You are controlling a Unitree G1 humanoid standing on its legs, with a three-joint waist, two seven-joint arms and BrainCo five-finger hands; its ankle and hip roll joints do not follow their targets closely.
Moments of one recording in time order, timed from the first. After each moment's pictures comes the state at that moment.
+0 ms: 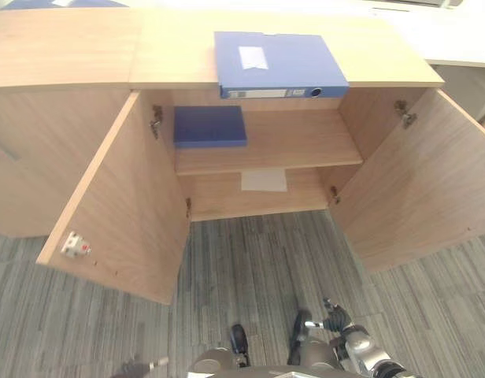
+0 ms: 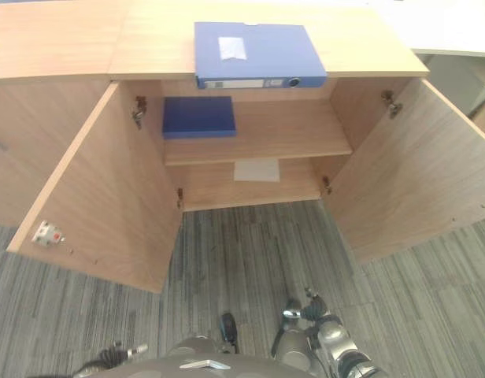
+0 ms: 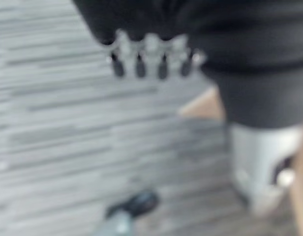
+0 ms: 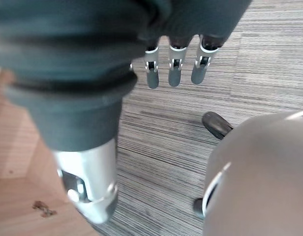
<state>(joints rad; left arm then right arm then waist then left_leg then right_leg) -0.01 0.29 -0.21 1.29 -0.31 -0.14 -0.15 -0.09 -0.21 0.43 1.09 0.17 -0.14 0.05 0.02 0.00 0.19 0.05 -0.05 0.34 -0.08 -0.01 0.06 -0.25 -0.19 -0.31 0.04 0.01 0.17</state>
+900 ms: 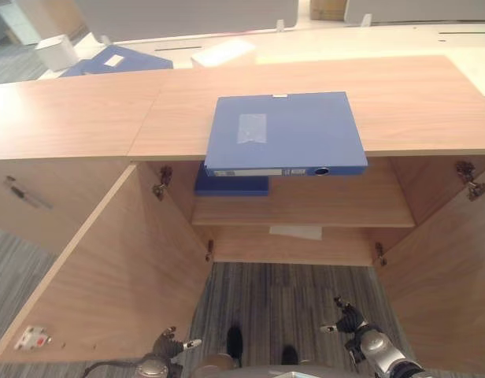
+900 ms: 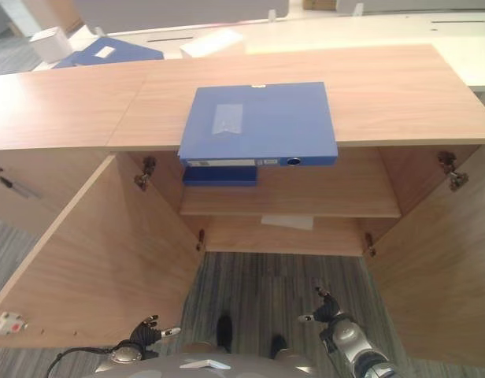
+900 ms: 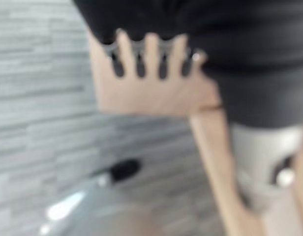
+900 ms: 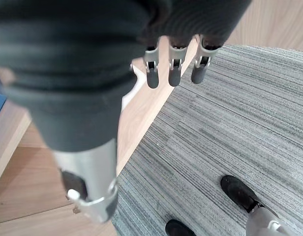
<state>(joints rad) 0.03 0.22 -0.34 1.10 -0.18 -0.10 -0.04 -0.08 -0.31 0.47 1.06 -0.03 -0.12 0.06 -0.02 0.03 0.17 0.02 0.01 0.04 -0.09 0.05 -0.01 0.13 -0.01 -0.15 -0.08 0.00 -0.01</state>
